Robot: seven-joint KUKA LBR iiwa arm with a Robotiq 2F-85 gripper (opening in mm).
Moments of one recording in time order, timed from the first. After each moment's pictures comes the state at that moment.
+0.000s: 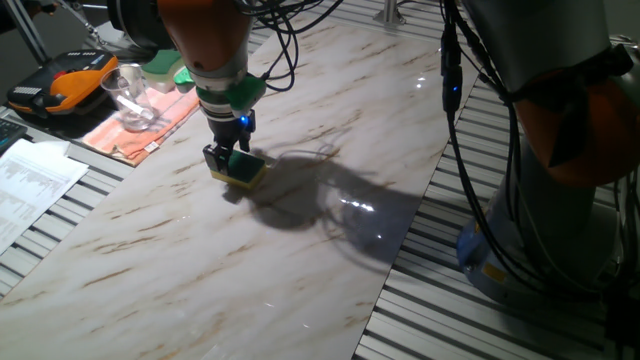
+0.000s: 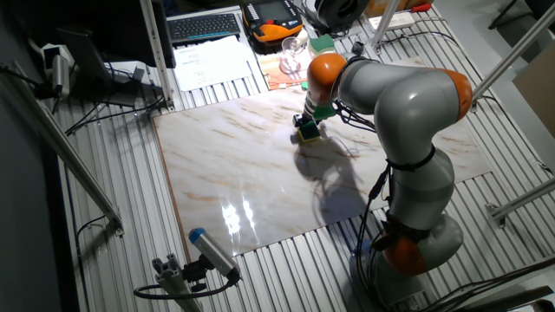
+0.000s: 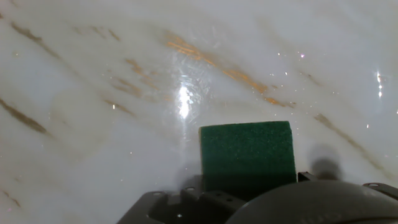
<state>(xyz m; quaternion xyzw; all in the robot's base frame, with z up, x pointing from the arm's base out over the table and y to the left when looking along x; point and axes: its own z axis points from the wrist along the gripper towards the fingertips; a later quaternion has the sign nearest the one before) 0.582 0.045 0.051 0.02 1.00 -0.02 0.06</state>
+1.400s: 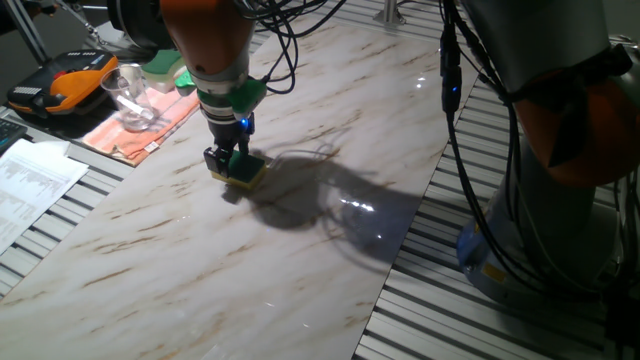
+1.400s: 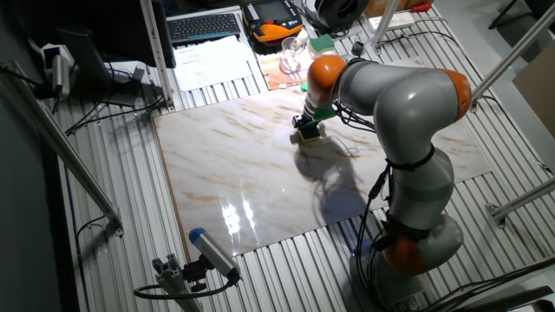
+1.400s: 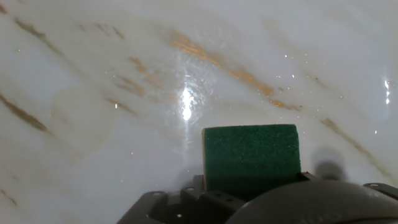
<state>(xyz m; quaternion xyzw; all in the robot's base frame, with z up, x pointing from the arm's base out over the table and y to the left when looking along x) 0.584 0.045 0.044 0.00 1.00 -0.02 0.07</state>
